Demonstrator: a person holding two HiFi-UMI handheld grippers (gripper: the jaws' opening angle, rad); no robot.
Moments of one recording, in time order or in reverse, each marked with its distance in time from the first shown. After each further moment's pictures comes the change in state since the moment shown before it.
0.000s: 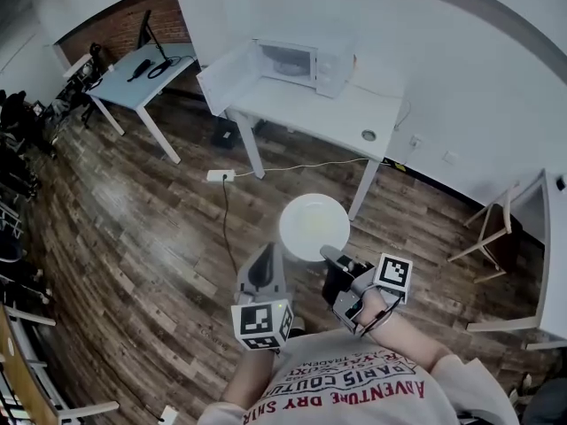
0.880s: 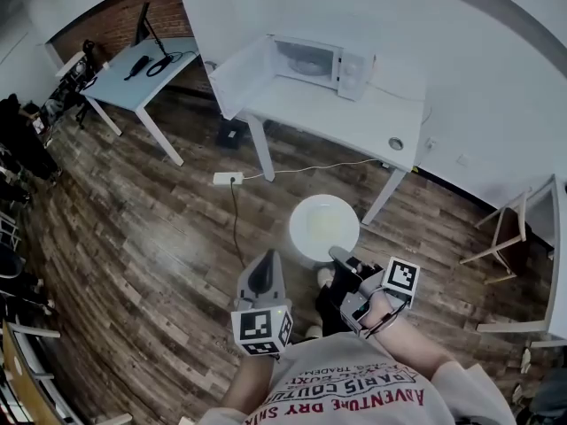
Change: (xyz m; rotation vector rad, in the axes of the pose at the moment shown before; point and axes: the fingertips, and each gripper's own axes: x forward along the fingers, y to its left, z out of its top) left arm 0.056 0.125 -0.017 -0.028 0.064 -0.012; right arm 0.123 -0.010 0.007 0.051 -0.068 -0.015
